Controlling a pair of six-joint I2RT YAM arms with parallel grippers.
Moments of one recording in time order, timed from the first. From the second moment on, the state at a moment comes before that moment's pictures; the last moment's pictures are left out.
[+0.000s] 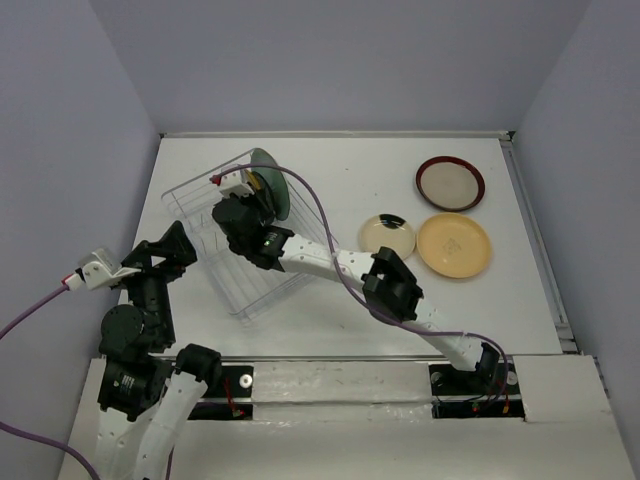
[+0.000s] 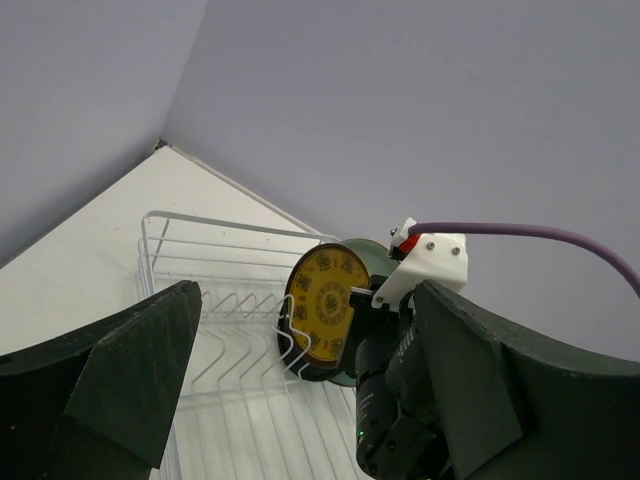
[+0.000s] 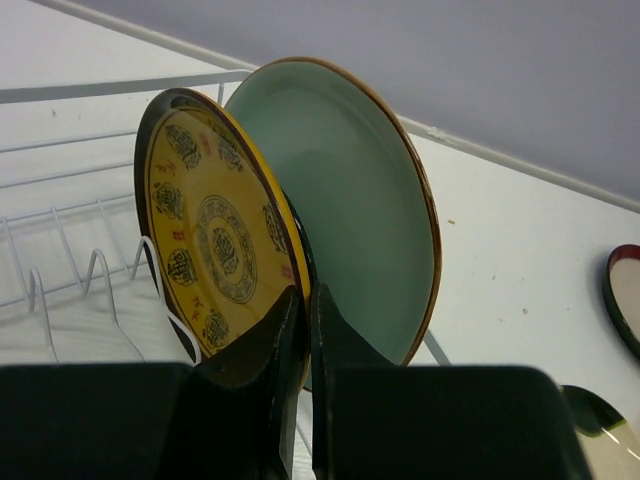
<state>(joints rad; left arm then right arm) -0.33 0.19 0.71 -0.31 -0.58 -0.46 1.13 2.51 2.31 0.02 1.15 -0.17</state>
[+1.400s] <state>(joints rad) -0.33 0.24 0.70 -0.27 -0.43 -0.45 0.40 0.86 0.46 -0.26 0.33 0.93</state>
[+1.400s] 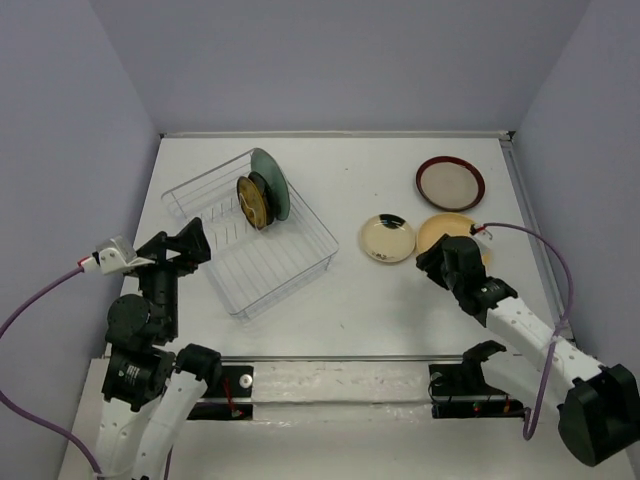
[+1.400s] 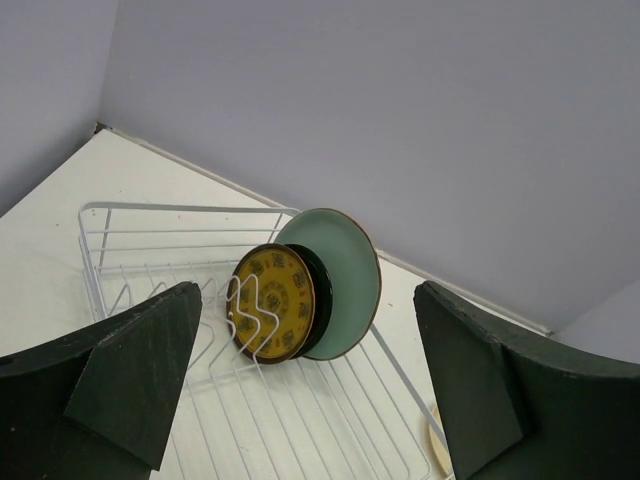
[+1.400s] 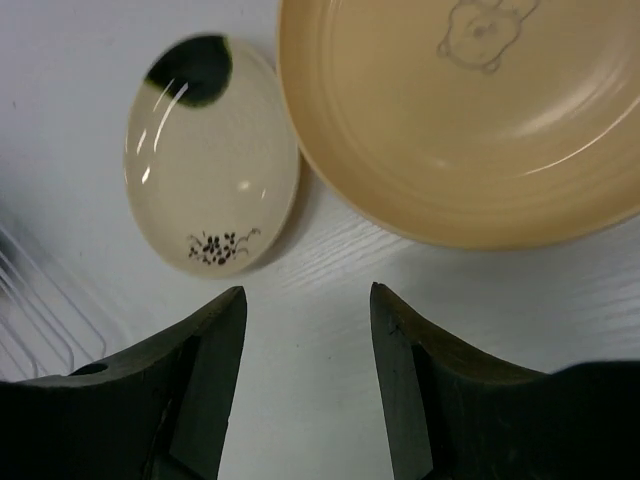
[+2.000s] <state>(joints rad) -0.32 0.24 0.70 -0.27 -0.41 -0.45 0.39 1.26 0.43 0.09 0.11 0.97</state>
